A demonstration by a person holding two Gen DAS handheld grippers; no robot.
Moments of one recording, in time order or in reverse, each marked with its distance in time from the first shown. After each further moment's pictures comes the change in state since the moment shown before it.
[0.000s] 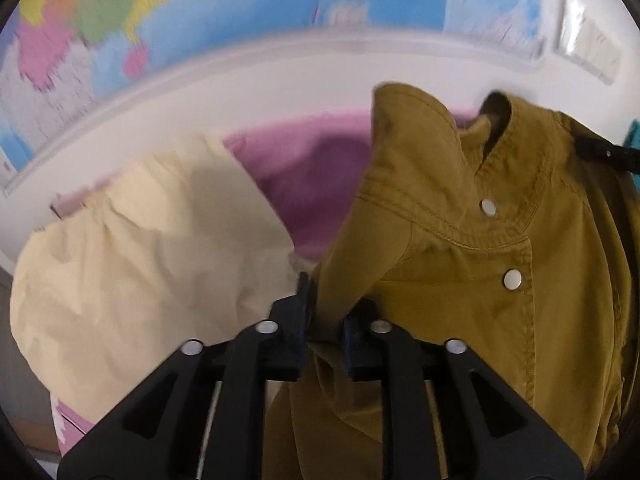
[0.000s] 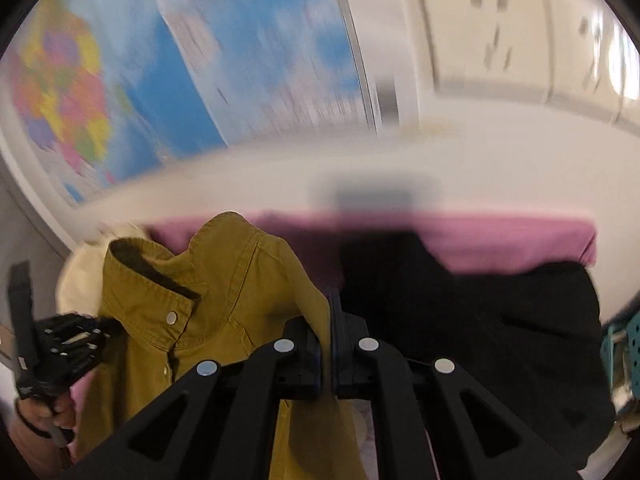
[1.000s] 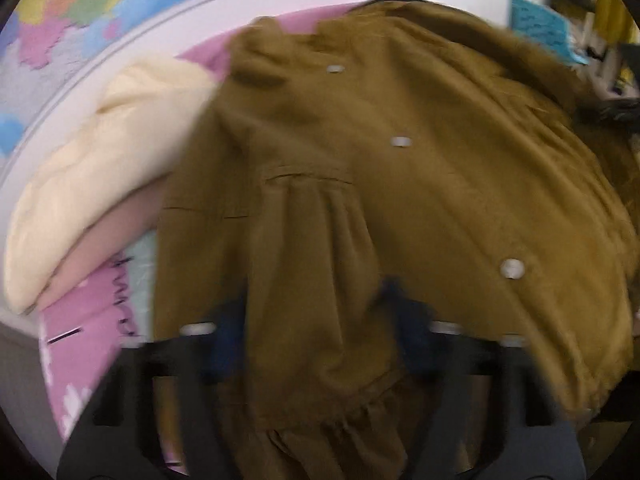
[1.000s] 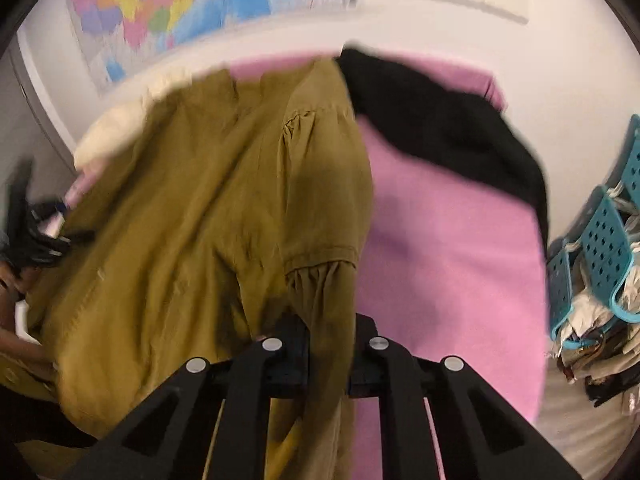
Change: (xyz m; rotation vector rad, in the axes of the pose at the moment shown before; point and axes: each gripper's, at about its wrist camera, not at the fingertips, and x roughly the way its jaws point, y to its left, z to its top) left arm -0.108 -0.004 -0.200 0.291 0.011 -0.154; right arm -0.186 -0.029 -0.248 -0.112 0.080 -0.055
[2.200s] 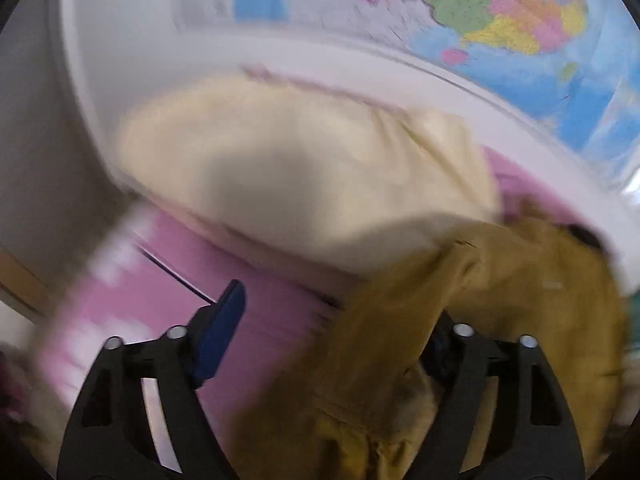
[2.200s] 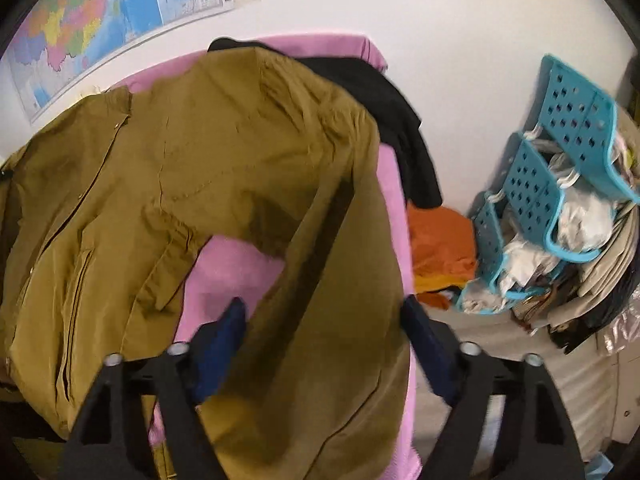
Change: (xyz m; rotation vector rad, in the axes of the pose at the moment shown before) left arm -0.025 0.208 0.003 -0.841 -0.129 0.120; right arm -0.009 -0.090 -0.050 0.136 0.063 -0.208
